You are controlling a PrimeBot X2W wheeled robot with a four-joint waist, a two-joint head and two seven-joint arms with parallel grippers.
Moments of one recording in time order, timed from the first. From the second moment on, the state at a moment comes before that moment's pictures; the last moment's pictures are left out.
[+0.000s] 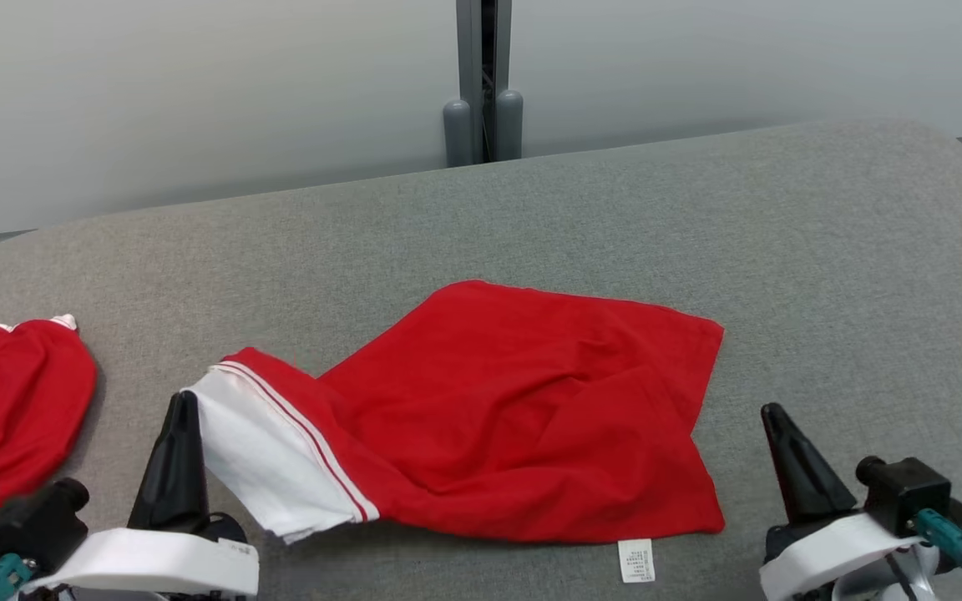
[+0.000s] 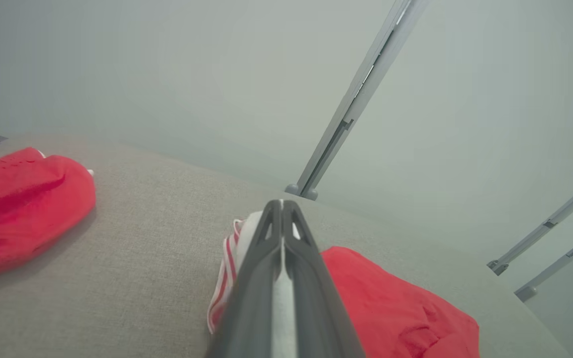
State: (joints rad) left arm 0.12 0.09 -0.05 -0.19 -0.56 0.15 0.00; right arm -0.10 -0.09 0.15 0.36 0.20 0.13 -0.26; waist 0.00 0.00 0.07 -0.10
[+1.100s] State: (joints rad) left arm 0.07 0.10 -0.01 -0.11 -0.67 0.10 -0.04; right arm -0.18 -0.16 0.43 0.64 0.45 0.13 -0.26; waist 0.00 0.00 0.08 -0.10
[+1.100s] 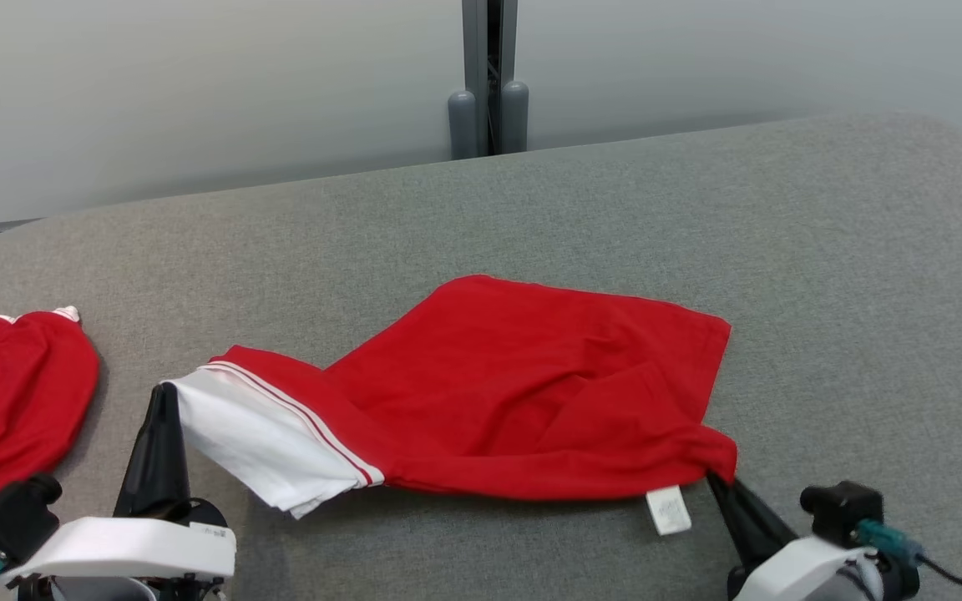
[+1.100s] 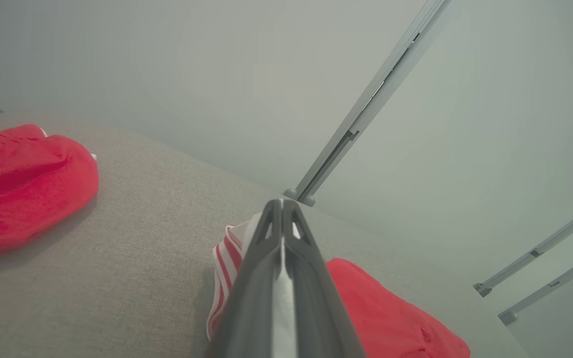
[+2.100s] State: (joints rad) left arm -0.76 0.14 0.04 -0.21 -1.06 0.12 0.19; right arm -0.68 -0.48 0.23 0.02 0.63 0.13 -0.10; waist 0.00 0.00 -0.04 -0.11
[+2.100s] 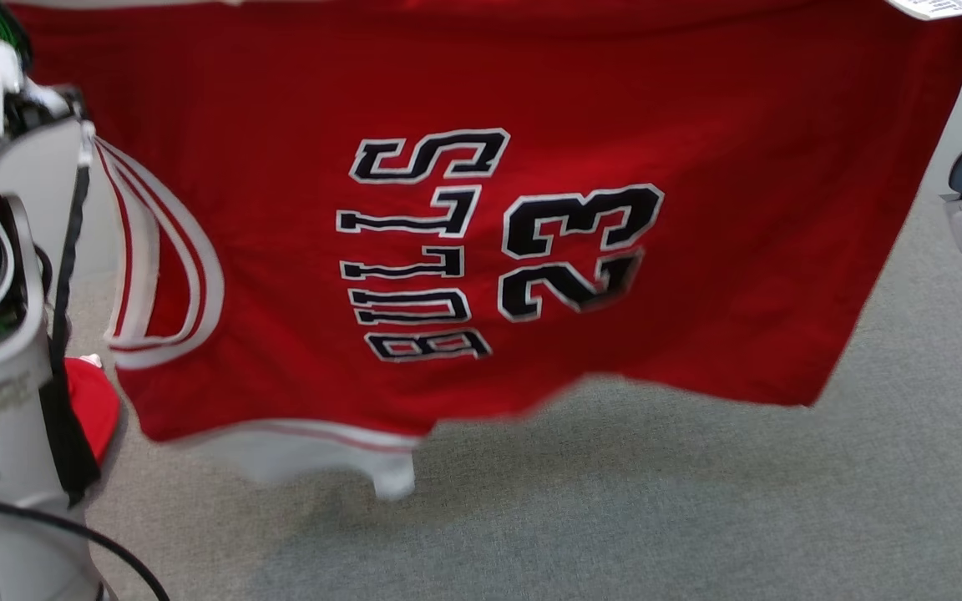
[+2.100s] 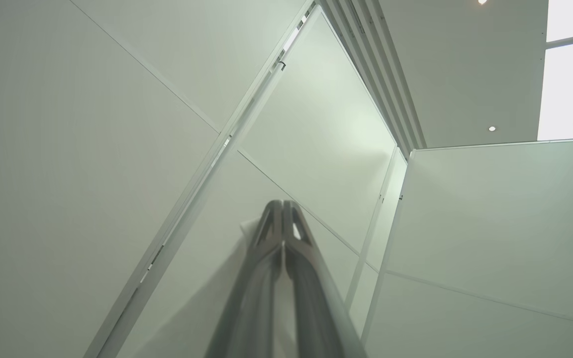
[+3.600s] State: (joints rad) left arm -1.26 0.10 -0.23 0.64 -0.88 -0.13 -0.26; right arm -1.39 -0.29 0.59 0.98 0.64 0.13 -0.25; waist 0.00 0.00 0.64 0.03
